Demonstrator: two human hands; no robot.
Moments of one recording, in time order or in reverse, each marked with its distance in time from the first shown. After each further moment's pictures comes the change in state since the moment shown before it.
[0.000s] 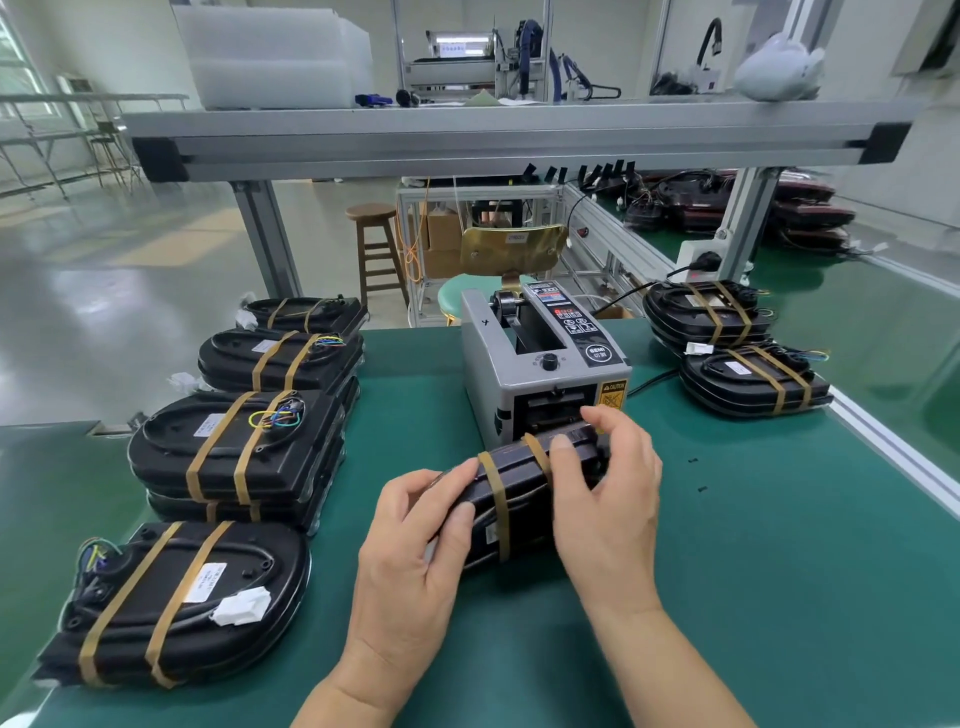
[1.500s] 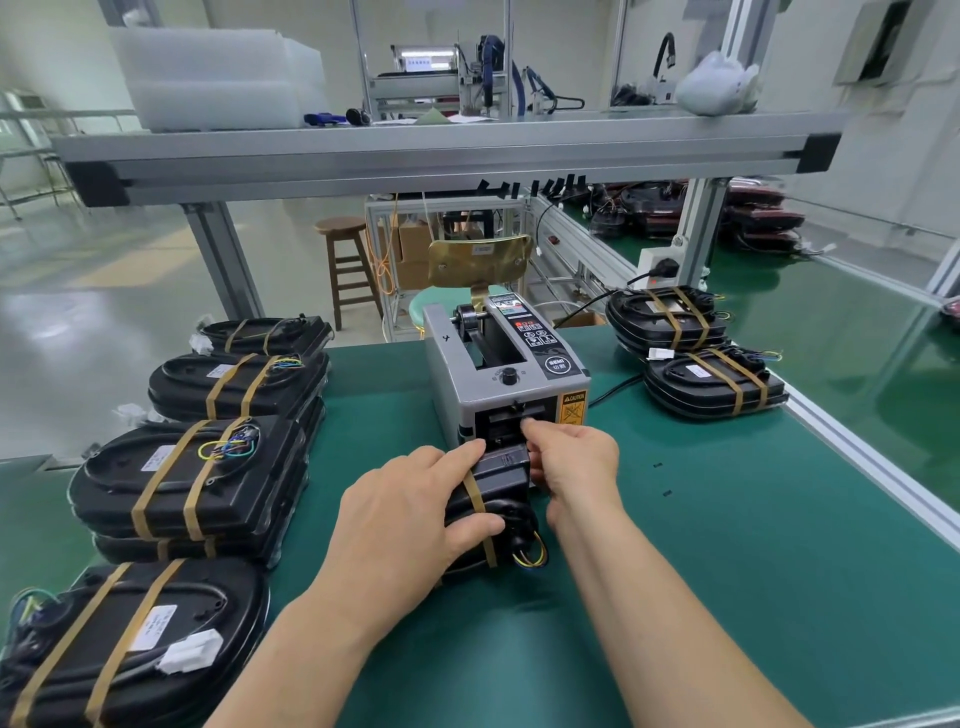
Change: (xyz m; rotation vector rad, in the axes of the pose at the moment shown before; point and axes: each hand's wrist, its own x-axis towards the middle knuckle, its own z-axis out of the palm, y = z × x) left_hand 0.061 0.009 0.010 0.679 -0.461 0.079; right_hand 0.068 0.015 0.021 0.417 -0.047 0.703
